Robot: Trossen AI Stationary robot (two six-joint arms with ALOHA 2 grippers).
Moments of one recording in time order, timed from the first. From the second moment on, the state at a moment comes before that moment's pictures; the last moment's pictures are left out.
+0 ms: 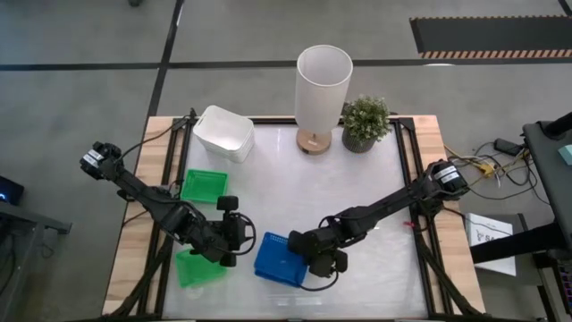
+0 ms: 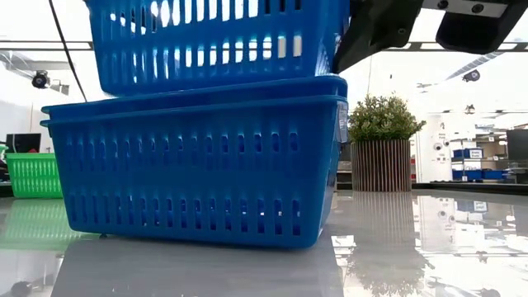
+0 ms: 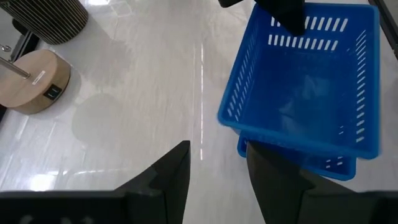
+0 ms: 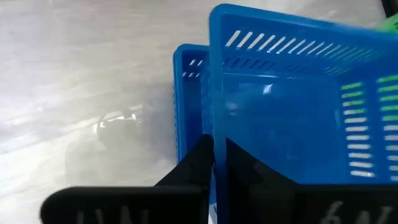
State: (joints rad) left arm -0.60 1.32 1.07 -0.64 -0.56 -0.36; right arm 0.39 1.84 1.37 -0.47 -0.18 -0.89
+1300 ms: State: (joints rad) left arm -0.60 1.32 1.07 -0.53 -0.56 -0.35; right arm 0.39 1.83 1.40 -0.46 -0.19 -0.62
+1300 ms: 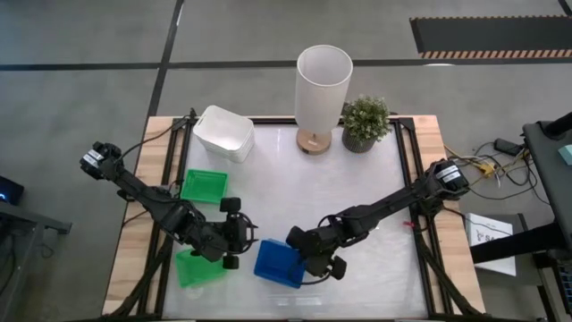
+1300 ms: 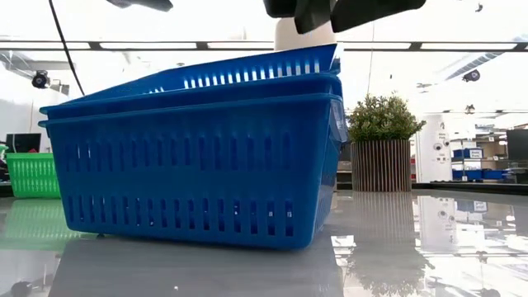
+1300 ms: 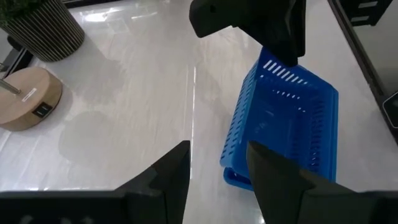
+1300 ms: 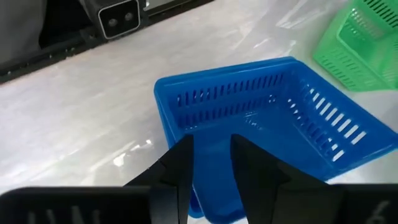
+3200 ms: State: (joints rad) left arm -0.45 1.56 1.02 -0.17 -0.31 -0.07; right arm 0.49 1.32 0.81 0.00 -0.01 -0.28
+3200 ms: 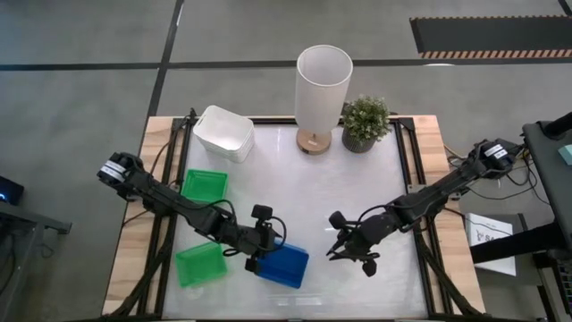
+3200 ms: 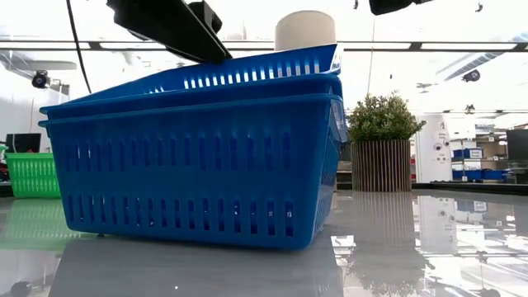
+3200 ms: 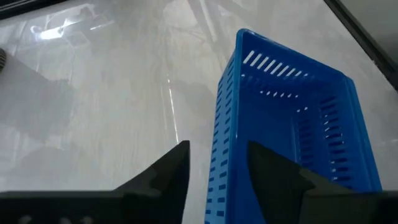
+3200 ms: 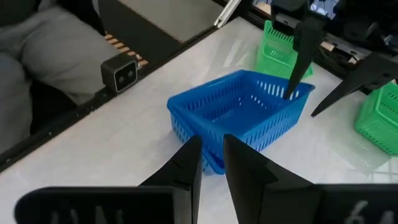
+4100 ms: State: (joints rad) left arm -0.45 1.56 1.03 -0.17 -0.30 -0.07; right arm 0.49 1.34 0.80 0.02 0.03 -0.27
